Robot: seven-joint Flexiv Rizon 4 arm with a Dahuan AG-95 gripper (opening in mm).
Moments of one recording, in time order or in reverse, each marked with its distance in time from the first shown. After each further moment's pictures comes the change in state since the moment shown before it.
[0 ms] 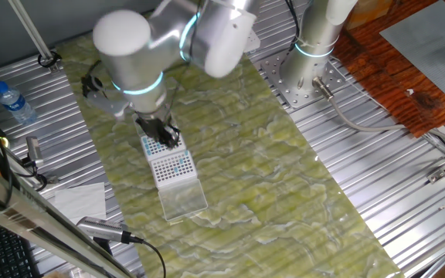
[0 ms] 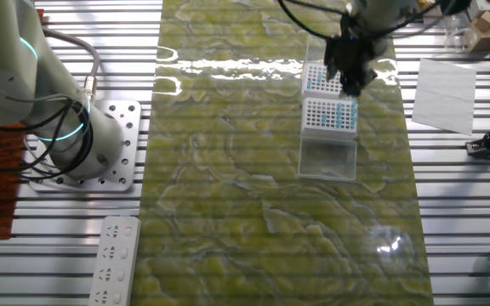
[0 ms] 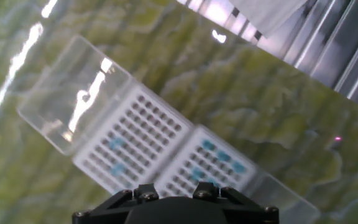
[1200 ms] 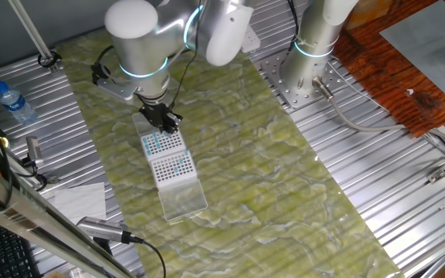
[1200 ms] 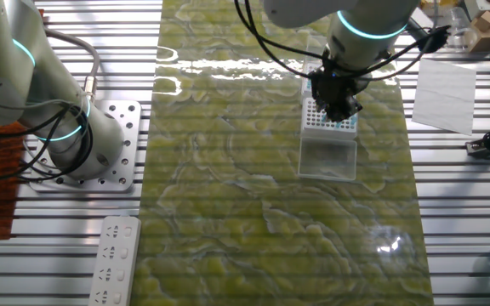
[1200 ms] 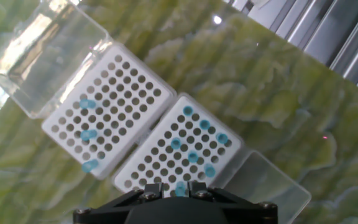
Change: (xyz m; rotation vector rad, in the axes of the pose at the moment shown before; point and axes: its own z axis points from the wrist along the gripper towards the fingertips) arm 0.030 -0.011 0.032 0.029 -0.038 -0.030
